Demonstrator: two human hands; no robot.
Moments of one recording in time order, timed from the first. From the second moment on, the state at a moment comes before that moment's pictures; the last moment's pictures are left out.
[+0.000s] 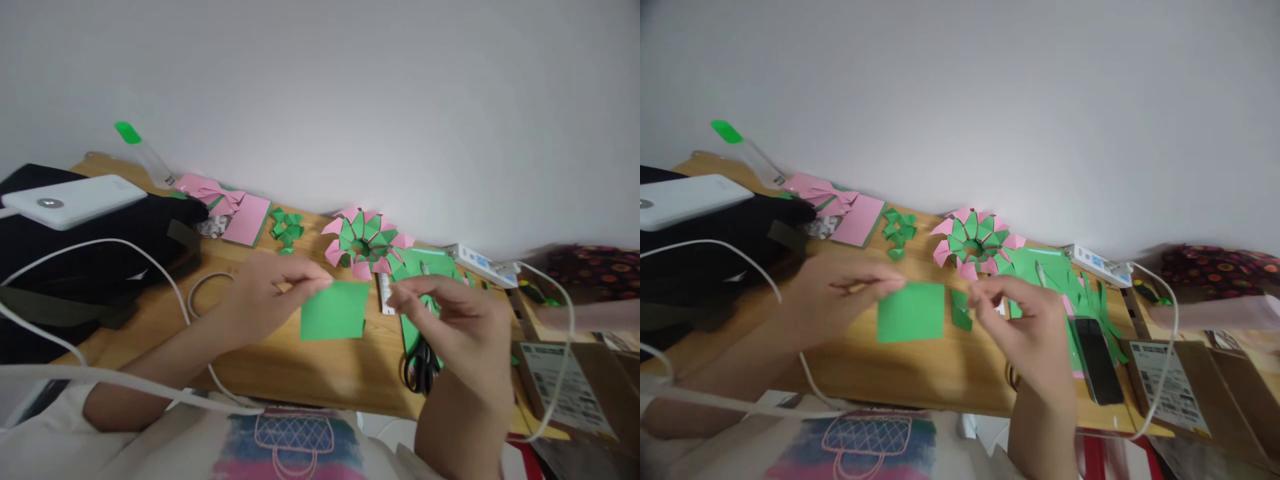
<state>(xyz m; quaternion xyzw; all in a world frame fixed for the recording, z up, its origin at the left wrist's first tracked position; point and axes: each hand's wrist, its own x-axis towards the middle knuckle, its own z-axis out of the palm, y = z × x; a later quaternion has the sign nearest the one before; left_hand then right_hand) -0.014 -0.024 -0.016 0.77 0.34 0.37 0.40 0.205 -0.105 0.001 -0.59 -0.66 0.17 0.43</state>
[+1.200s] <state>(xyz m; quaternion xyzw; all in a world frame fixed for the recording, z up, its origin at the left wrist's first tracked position) -0.004 -0.047 -0.033 0.71 0.36 0.39 0.46 0.170 -0.119 -0.027 -0.53 -0.51 0.41 0.53</state>
